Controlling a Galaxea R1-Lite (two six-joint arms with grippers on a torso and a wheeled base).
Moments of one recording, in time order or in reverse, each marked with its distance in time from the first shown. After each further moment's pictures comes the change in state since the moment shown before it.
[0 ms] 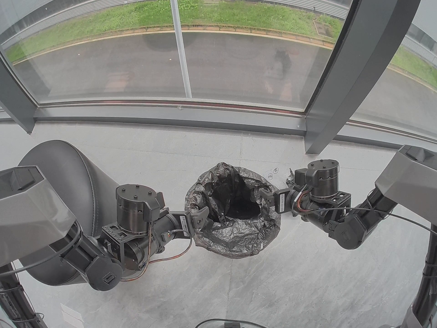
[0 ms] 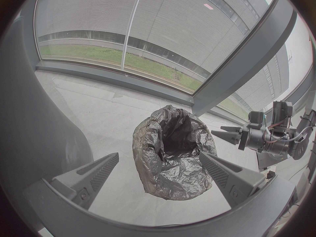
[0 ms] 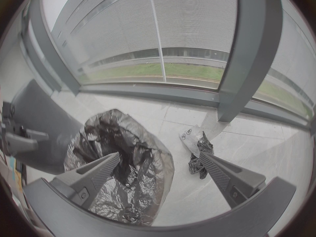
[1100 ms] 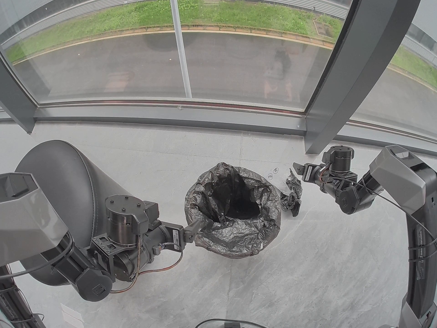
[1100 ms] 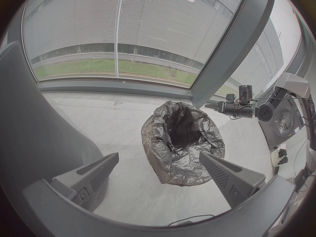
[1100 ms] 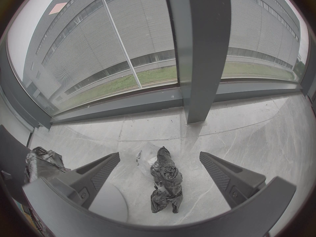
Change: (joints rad) left arm 0.000 -0.038 0.126 -0.083 0.029 0.184; right arm -0.321 0.290 -0.417 0.062 0.148 0.157
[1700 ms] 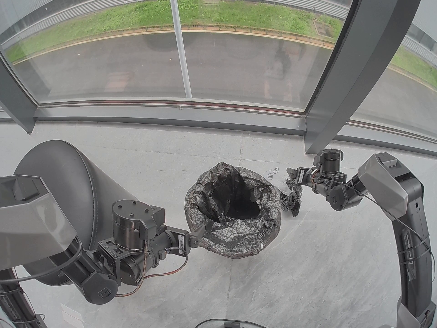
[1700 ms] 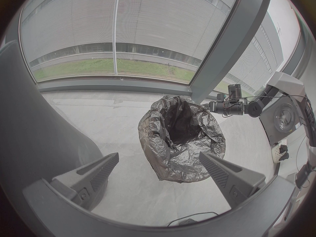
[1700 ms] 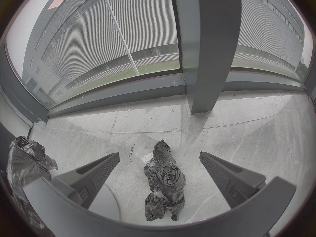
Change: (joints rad) left arm -0.025 0.034 -0.003 -0.008 0.017 0.010; right arm -0.009 0.153 -0.246 0.151 0.021 -0.020
